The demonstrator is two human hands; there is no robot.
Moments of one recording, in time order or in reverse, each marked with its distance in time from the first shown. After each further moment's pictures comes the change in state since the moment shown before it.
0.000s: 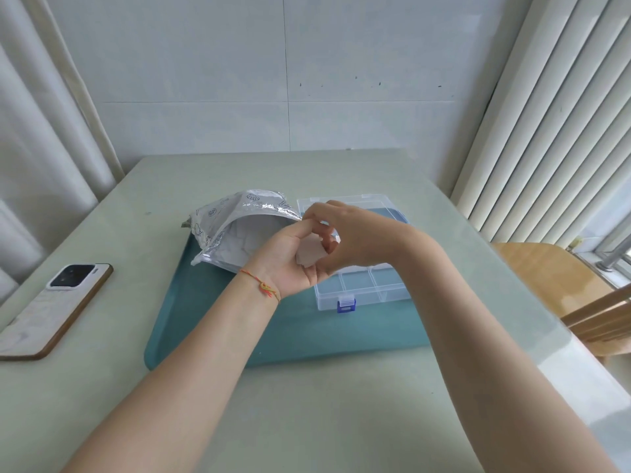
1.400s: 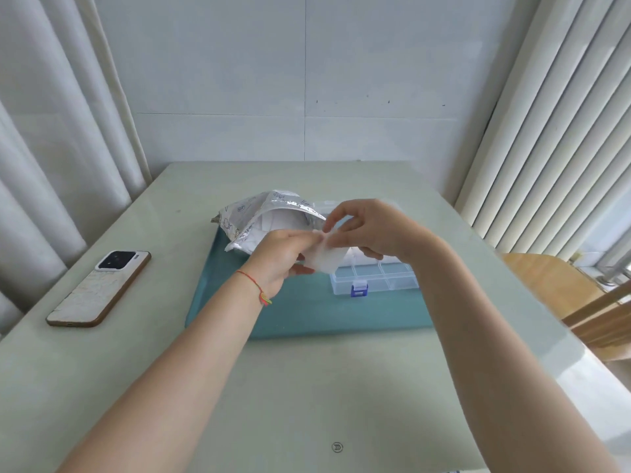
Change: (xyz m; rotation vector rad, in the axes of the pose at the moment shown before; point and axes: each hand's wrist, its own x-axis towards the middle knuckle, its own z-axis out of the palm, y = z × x) left_hand -0.054 -0.003 -0.023 0.644 0.284 0.352; right_hand -0.027 -0.014 0.005 0.431 0.129 0.039
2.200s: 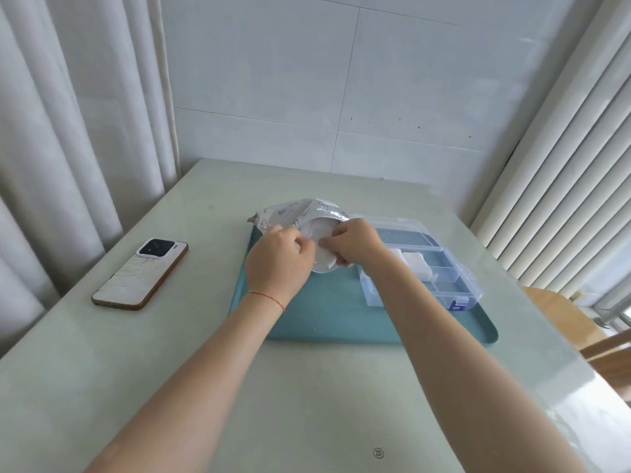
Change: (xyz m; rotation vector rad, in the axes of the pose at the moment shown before) left_hand -0.011 -0.017 -0.057 0.821 0.601 0.447; right_hand 0.068 -0.029 0.083 -0.158 0.203 0.344
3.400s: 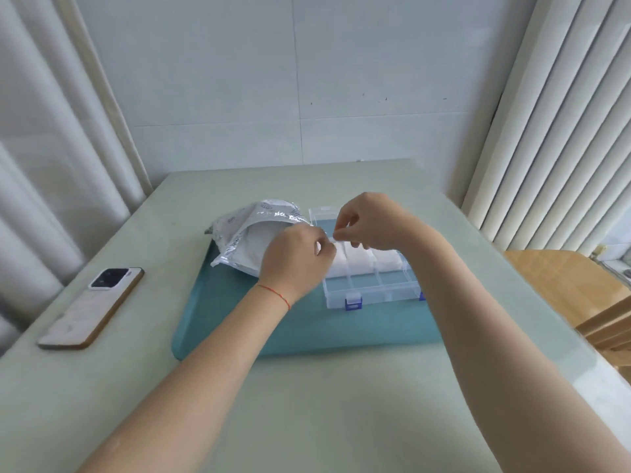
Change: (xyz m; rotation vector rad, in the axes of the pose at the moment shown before) left_hand 0.007 0.074 0.061 0.056 -0.267 0.298; right_hand -0.001 0.060 -0.102 -0.255 -0.052 -0.321
